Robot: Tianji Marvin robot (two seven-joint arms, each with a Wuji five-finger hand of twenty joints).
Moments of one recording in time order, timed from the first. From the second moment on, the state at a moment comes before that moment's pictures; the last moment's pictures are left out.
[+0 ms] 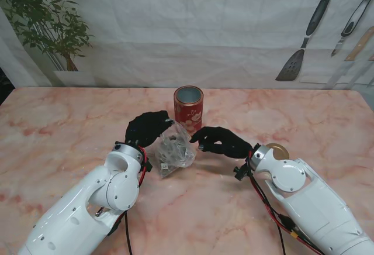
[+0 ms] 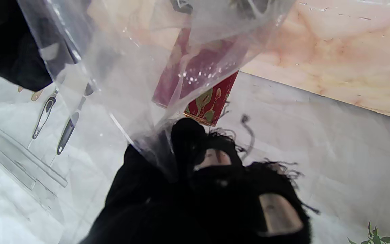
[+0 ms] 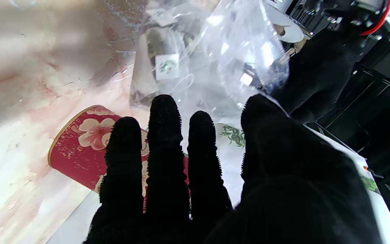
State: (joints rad) left arm 1.50 -1.13 -1.00 -1.80 0.77 0.30 0.15; right arm -1.38 -1.09 1.08 -1.36 0.05 -0.46 0.34; left_hand 1.12 0.00 -0.05 -0.08 0.72 0.15 0.93 1.08 1.09 0.01 1.11 0.87 1.24 -0.09 1.43 0.87 1.13 -0.15 1.81 0.56; right_hand 0.81 -0.35 0.61 -0.13 0.53 -0.20 0.77 0.29 0.53 0.11 0.87 0.96 0.60 0.13 0.88 0.68 0.25 0.19 1.01 0.57
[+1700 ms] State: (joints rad) left arm 1.54 -1.14 -0.94 -1.81 0.69 0.12 0.19; right arm -1.36 -1.15 1.00 -1.34 -0.08 -0.23 0.15; left_hand 1.12 -0.01 -0.05 -0.07 0.72 0.15 0.93 1.08 1.09 0.01 1.11 0.87 1.24 -0.09 1.43 0.86 1.13 -0.15 1.81 0.56; right_hand 0.39 -0.54 0.76 -0.14 0.84 -0.04 0.82 0.46 0.60 0.11 0.99 1.00 0.65 0.14 1.06 0.72 0.29 0.25 1.15 0.61
